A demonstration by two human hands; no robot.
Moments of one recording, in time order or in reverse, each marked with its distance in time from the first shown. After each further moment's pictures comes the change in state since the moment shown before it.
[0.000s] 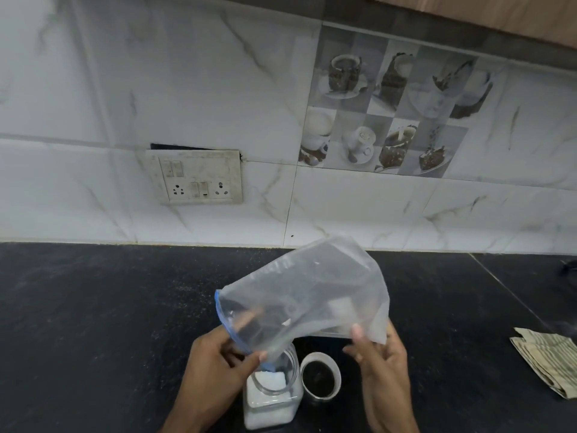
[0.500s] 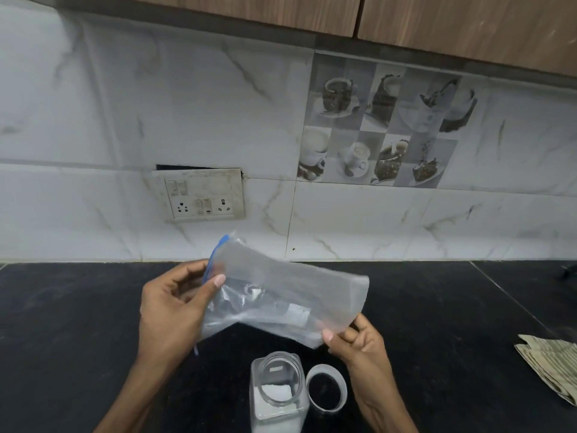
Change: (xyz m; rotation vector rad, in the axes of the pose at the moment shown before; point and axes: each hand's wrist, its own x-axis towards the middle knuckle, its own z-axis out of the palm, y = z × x) left_hand 0.038 0.071 -0.060 -0.165 0.281 0.207; right_hand 0.016 0.001 0.014 -0.075 -0.176 0.121
